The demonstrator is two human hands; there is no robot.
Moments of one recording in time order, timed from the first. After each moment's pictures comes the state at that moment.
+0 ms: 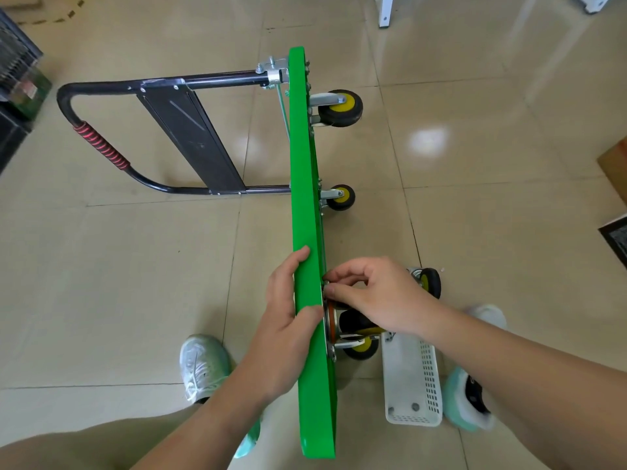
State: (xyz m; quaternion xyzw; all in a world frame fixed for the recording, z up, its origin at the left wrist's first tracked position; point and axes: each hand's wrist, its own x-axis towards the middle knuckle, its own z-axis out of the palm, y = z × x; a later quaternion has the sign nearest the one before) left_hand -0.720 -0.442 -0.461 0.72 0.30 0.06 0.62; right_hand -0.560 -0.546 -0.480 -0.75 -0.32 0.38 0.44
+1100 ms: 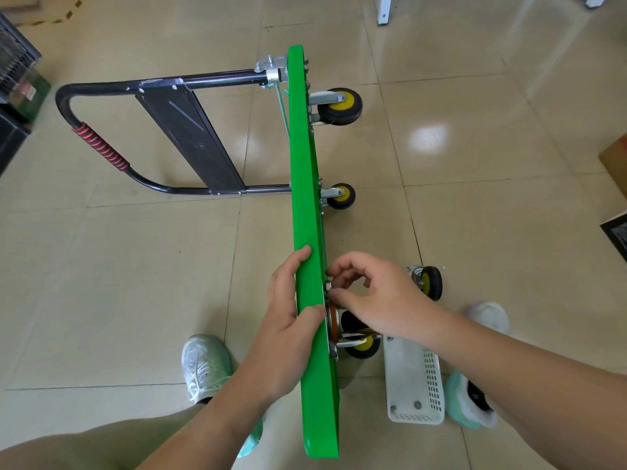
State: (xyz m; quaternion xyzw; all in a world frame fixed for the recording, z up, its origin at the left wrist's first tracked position) left_hand -0.719 -0.442 -0.462 0.72 0.30 0.06 0.62; right_hand -0.566 -0.550 -0.483 -0.77 -0.37 0.32 0.41
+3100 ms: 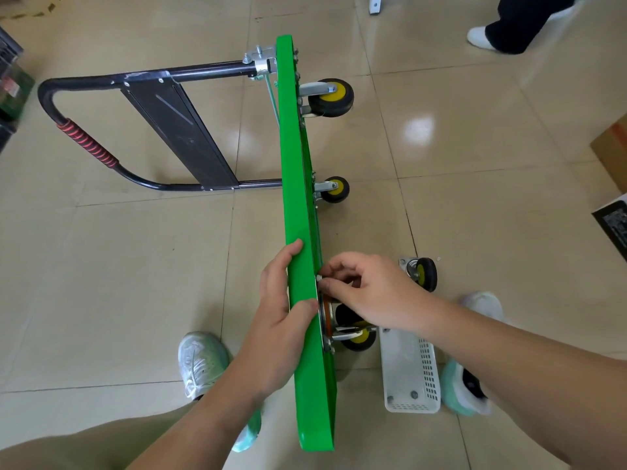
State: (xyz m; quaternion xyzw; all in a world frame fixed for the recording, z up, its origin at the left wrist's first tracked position) left_hand -0.719 -0.441 -0.459 0.74 0.30 0.06 0.60; right_hand -0.563 -0.550 -0.488 -0.75 -0.37 0.35 0.42
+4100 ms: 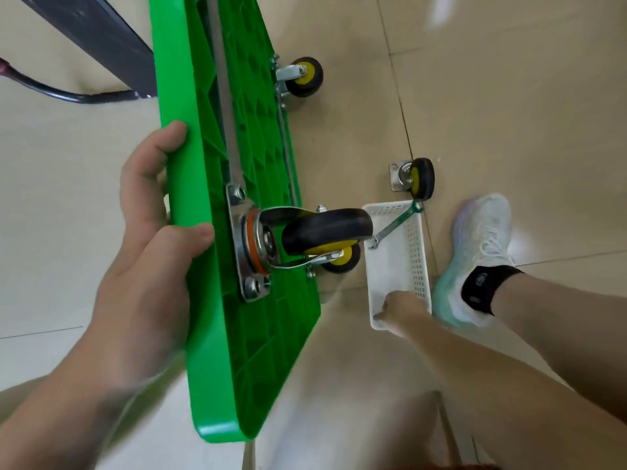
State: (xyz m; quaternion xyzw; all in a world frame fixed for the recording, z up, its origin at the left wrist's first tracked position) left_hand -0.715 -0.433 -0.490 0.69 0.28 0.16 0.64; right_hand -0.618 -0.701 -0.789 -0.86 -0.10 0.50 0.01
